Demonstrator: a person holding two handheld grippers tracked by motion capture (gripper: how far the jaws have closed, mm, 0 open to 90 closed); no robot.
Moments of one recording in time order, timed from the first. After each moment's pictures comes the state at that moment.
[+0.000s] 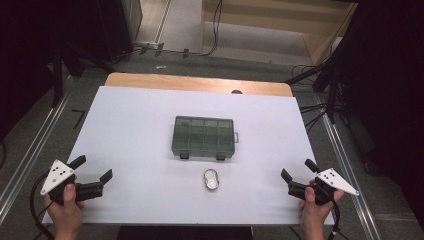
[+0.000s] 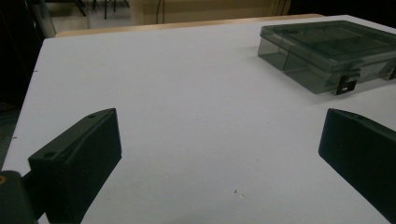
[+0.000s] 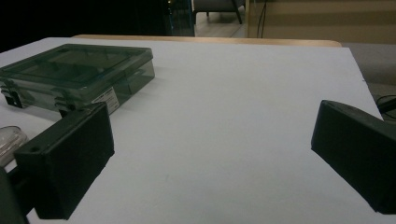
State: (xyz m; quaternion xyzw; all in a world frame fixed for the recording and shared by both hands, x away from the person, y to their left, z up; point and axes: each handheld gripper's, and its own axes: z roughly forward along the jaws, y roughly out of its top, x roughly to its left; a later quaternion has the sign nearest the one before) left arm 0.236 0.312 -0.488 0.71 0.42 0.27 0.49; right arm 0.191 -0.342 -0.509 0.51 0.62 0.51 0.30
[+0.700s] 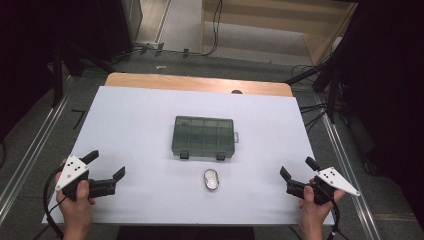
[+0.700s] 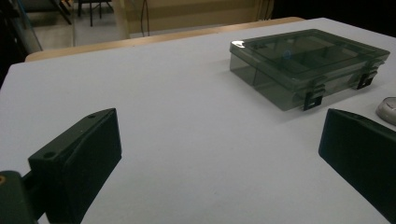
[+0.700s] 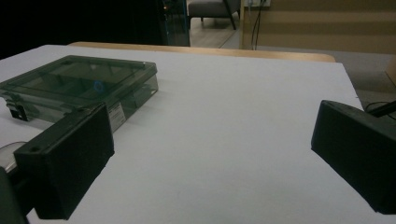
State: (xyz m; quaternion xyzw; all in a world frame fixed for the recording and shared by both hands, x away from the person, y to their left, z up) left arm 0.238 0.273 -0.467 0.73 0.39 0.27 0.50; right arm 0.187 -0.329 -0.489 0.51 0.62 0.50 0.32
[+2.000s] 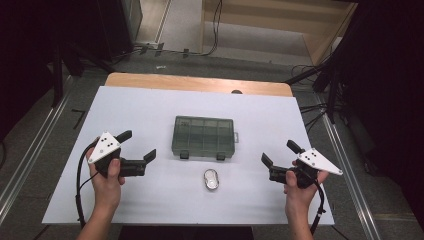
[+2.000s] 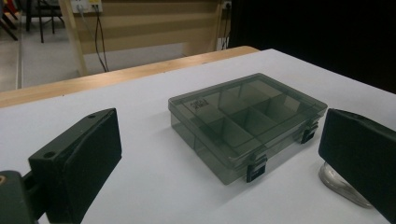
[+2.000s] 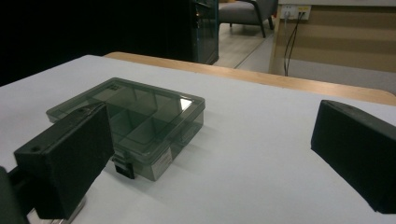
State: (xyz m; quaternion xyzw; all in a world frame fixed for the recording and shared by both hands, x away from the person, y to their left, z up) left arm 0.279 0.200 -0.433 0.73 0.35 0.22 0.54; right arm 0.223 -0.281 -0.450 0.46 0.65 0.52 0.30
